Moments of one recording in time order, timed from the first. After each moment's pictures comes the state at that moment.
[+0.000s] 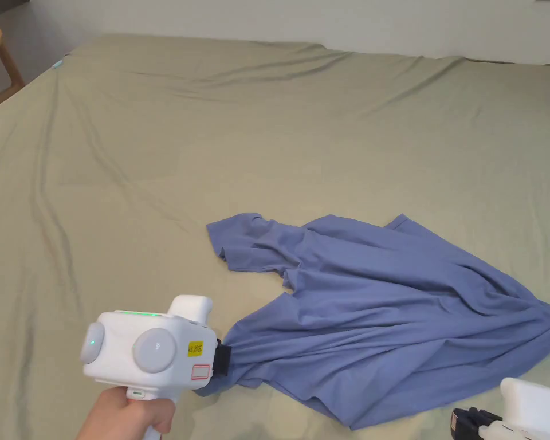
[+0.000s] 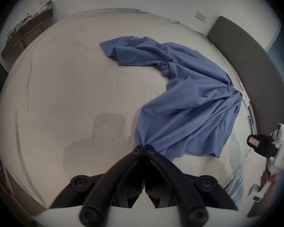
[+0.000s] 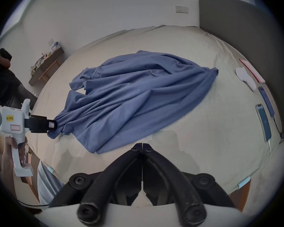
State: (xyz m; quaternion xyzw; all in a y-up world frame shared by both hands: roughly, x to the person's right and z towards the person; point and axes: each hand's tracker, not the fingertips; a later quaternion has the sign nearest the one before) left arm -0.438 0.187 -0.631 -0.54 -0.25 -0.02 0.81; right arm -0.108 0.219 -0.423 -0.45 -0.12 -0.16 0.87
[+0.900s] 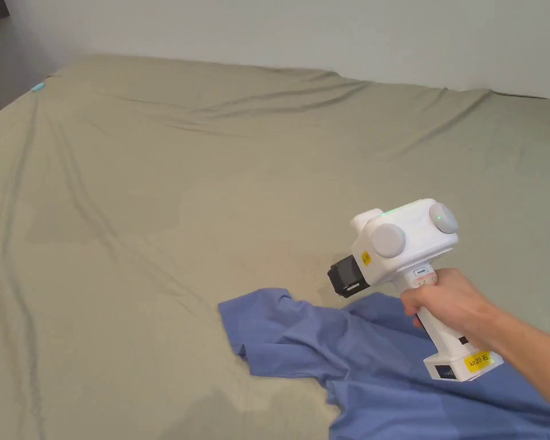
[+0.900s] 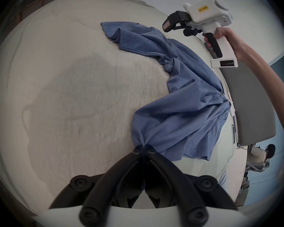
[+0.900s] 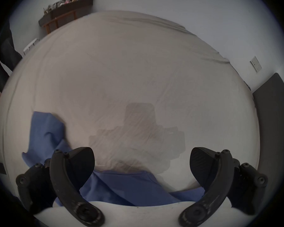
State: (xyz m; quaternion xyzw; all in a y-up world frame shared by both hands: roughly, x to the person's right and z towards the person) left arm -0.453 0.162 -0.659 -0.59 -0.28 0.08 0.76; right arm -0.127 0.183 -0.907 -0.53 -0.02 0.12 0.84
